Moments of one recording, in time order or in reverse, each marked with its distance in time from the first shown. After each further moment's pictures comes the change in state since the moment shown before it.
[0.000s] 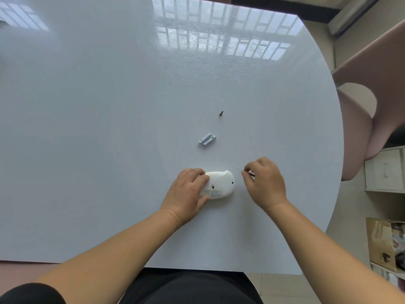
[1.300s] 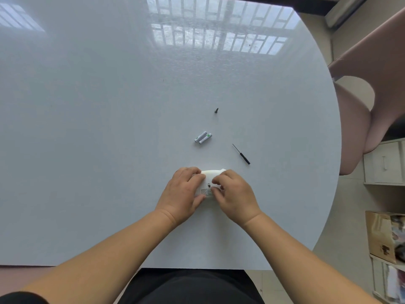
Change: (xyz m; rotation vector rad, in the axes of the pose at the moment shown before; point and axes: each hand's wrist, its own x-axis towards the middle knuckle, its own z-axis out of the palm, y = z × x) left_hand 0.001 0.000 0.000 0.012 0.014 -0.006; right_hand -0.031 -0.042 0.029 0.198 -0.102 -0.209
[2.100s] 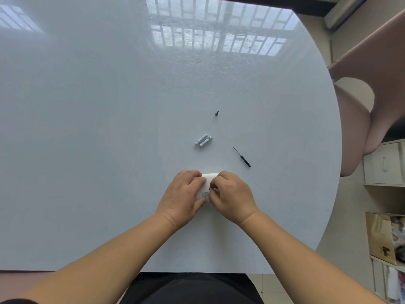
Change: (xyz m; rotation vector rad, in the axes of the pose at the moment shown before) left_hand 0.002 0.000 -0.003 0.006 -0.029 0.012; right_hand 0.011 -0.006 0.000 -0.140 -0.026 -0.071
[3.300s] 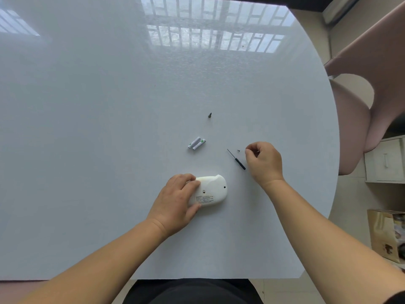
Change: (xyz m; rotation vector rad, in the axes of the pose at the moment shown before) left_hand 0.001 -0.002 0.000 0.021 -0.017 0.024; right_hand 0.057 0.089 -0.045 0.244 0.219 0.536
